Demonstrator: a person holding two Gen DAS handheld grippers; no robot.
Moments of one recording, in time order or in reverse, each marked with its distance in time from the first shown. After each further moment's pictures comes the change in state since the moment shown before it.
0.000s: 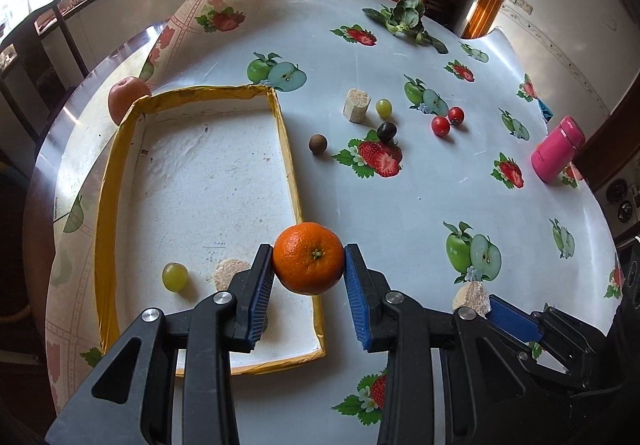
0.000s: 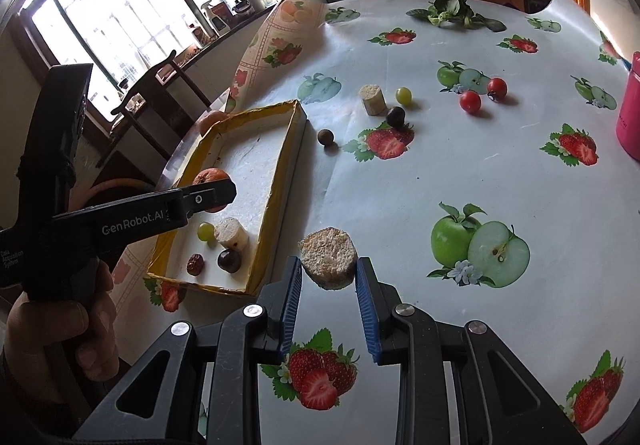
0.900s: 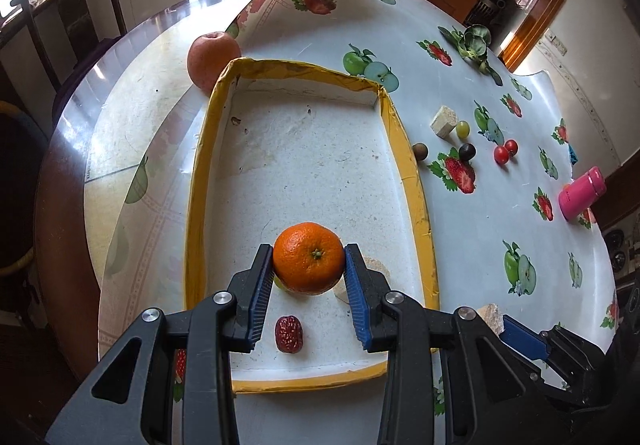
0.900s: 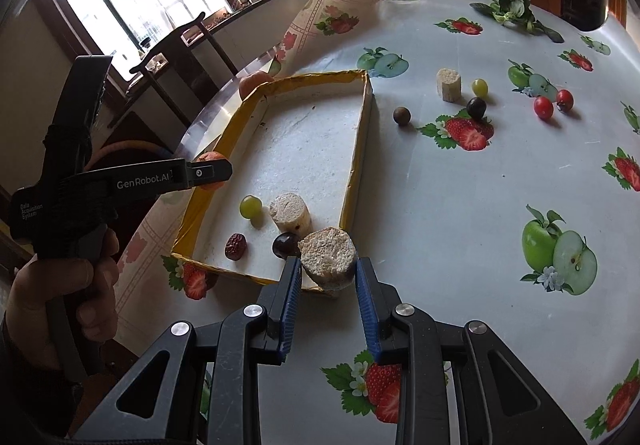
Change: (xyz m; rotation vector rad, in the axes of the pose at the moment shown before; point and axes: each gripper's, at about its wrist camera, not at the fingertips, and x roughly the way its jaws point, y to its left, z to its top) left arm 0.009 0.114 -0.006 -0.168 0.028 -0.006; right arm 0.047 0.077 0.003 -0.115 0.077 0.023
